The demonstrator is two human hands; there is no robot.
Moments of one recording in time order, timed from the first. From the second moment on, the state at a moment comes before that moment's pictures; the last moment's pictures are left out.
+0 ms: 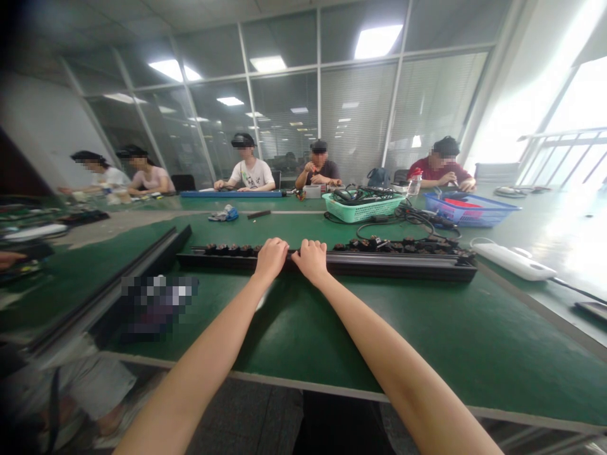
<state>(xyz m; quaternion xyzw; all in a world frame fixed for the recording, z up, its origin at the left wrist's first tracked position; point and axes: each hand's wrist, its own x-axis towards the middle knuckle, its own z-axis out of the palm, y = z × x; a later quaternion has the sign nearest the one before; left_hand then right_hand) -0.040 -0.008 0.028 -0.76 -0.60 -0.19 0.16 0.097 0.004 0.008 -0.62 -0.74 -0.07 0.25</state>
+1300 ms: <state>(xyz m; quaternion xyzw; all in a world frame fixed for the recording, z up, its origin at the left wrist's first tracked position) -0.039 -0.008 0.030 -0.75 -0.61 -0.19 0.17 0.110 0.010 0.024 -0.64 -0.74 0.03 0.20</state>
